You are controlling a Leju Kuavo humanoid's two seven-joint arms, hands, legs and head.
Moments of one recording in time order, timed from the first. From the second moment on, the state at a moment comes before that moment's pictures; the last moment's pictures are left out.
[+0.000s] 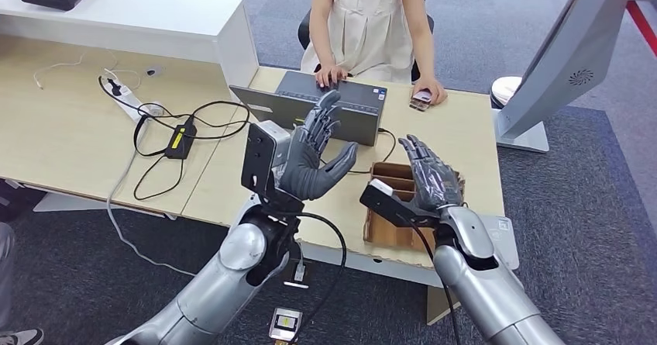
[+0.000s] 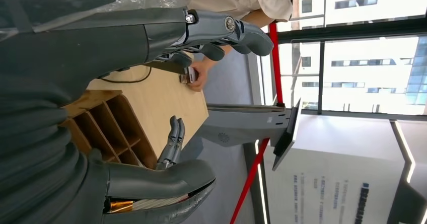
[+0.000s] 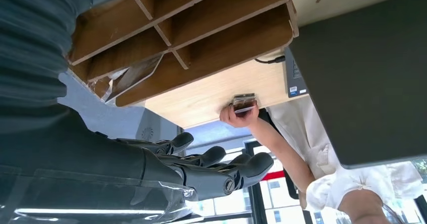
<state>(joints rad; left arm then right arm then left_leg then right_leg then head) -0.43 -0.07 -0.78 -1.55 0.31 0.42 -0.12 -0.69 -0.04 0.73 -0.85 0.88 -0.23 0.02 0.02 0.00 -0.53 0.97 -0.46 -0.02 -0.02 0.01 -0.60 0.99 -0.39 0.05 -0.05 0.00</state>
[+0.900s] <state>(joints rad) -0.38 -0.06 -0.80 -1.53 0.29 0.40 -0.10 -0.72 -0.17 0.67 -0.78 0.74 -0.34 0.09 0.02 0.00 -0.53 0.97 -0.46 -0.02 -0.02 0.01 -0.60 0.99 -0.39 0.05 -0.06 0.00</state>
